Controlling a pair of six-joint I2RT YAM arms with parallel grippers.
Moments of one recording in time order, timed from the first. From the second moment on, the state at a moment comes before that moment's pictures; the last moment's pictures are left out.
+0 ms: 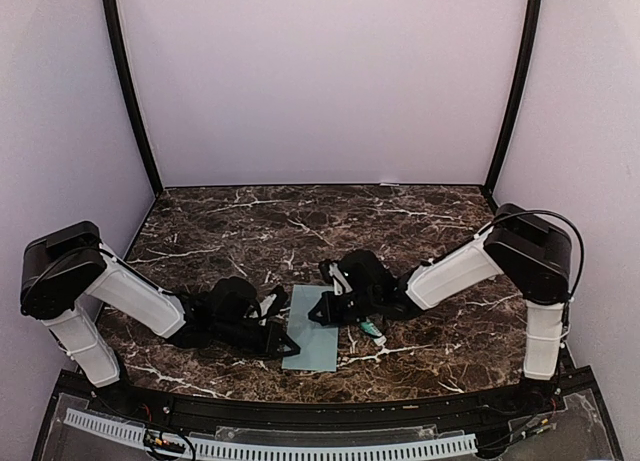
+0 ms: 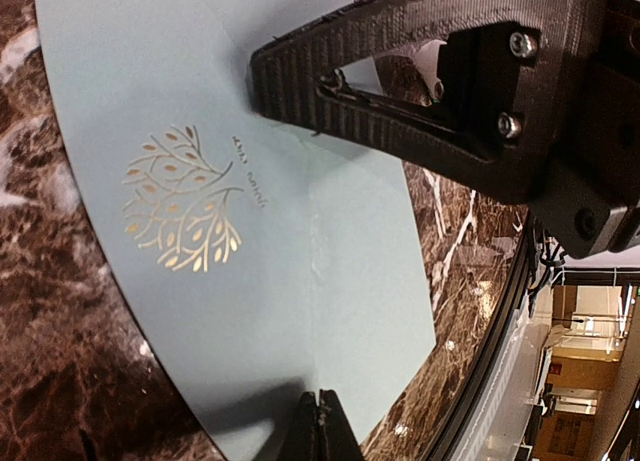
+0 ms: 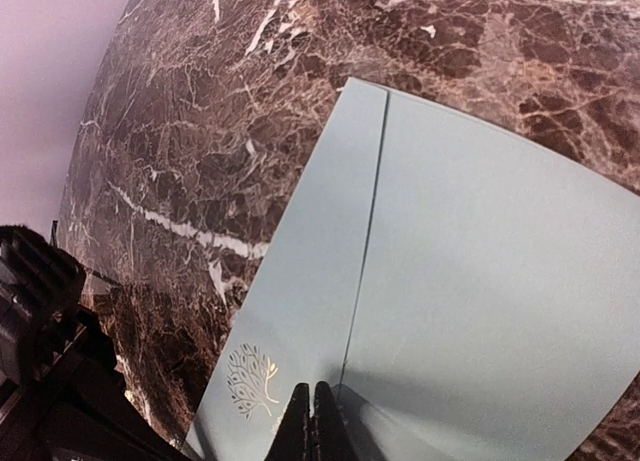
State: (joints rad) left arm -0.95 1.67 0.50 0.42 0.38 -0.85; right arm 0.99 2.00 0.99 0.29 -0.24 0.75
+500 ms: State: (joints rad) left arm -0.95 1.67 0.50 0.42 0.38 -0.85; right arm 1.04 1.98 0.96 0.30 -0.24 0.77
